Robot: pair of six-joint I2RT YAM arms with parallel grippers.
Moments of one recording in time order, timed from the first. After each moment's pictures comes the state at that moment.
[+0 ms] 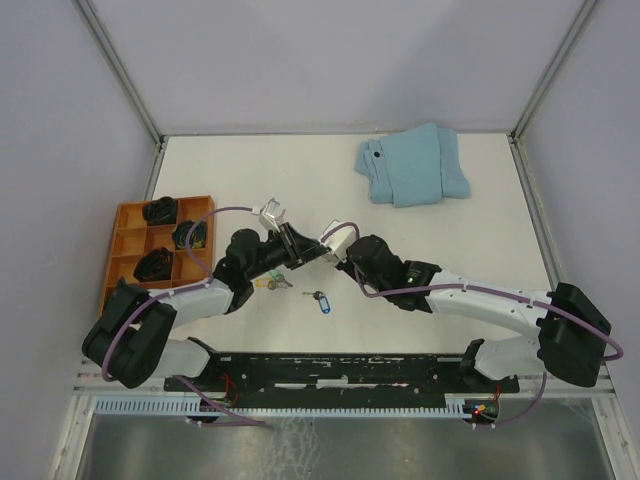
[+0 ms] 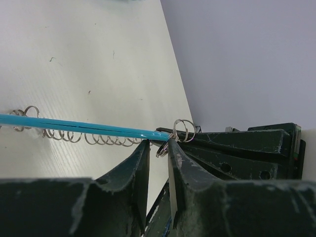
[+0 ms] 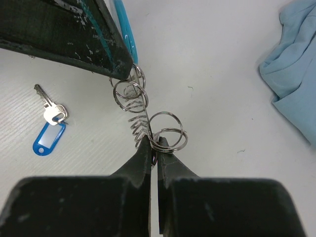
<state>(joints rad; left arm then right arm) -0.54 1.33 0.41 0.77 0.43 -1.02 1.01 1.32 0.81 -0.12 0.35 -0.14</state>
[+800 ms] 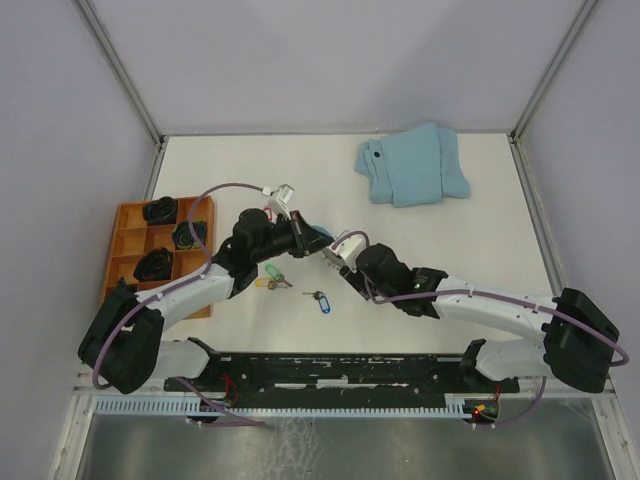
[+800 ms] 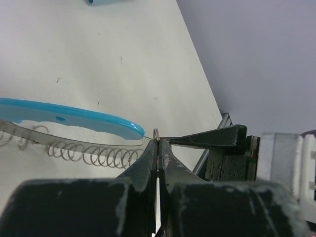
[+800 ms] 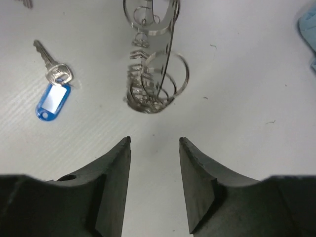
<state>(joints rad) -0.56 1.30 0.57 0.51 0.44 -0.81 1.00 1.29 0.74 -0.18 0.32 -0.06</state>
